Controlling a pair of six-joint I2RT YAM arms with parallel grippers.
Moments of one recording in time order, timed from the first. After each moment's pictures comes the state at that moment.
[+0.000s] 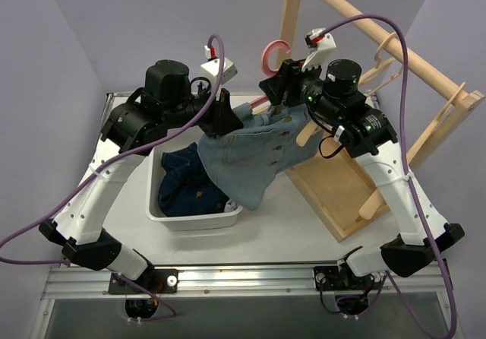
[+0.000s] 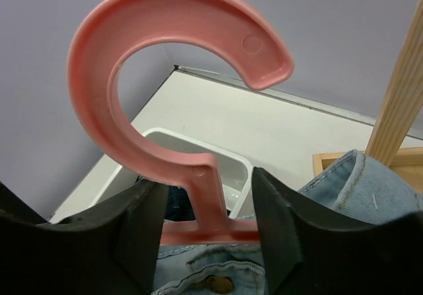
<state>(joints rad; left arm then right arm) -0.68 1.52 2.06 -0.94 0.36 -0.12 0.54 1.40 1.76 -0.46 -0.11 0.29</state>
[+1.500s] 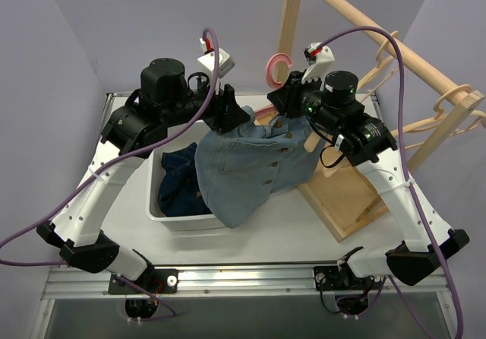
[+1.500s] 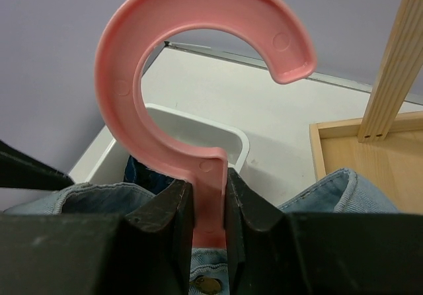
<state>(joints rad) -0.68 1.49 2.01 -0.79 0.34 -0.13 0.54 1.33 1.64 -0.46 -0.09 0.31</state>
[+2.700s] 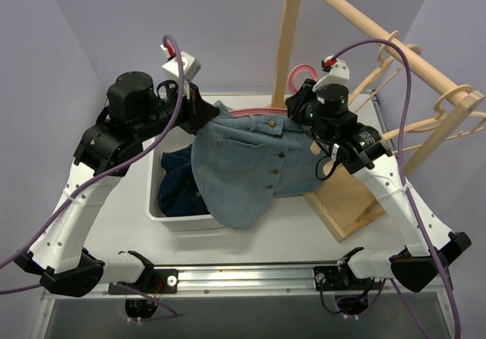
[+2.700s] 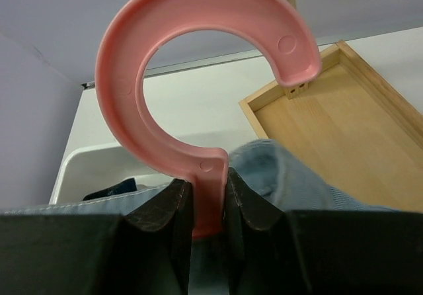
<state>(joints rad) -0.59 1.31 1.84 -0.74 0.24 -0.15 0.56 1.29 1.51 -0.49 0.31 0.50</state>
